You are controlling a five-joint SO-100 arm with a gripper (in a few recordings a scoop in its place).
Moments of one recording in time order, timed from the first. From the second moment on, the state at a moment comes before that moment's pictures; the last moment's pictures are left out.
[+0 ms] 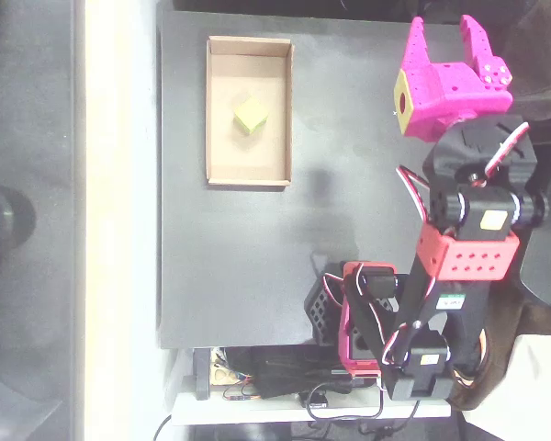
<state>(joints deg) -1.4 125.7 89.6 62.0 85.6</state>
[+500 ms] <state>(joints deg) 0.2 154.7 123.8 61.8 85.4</state>
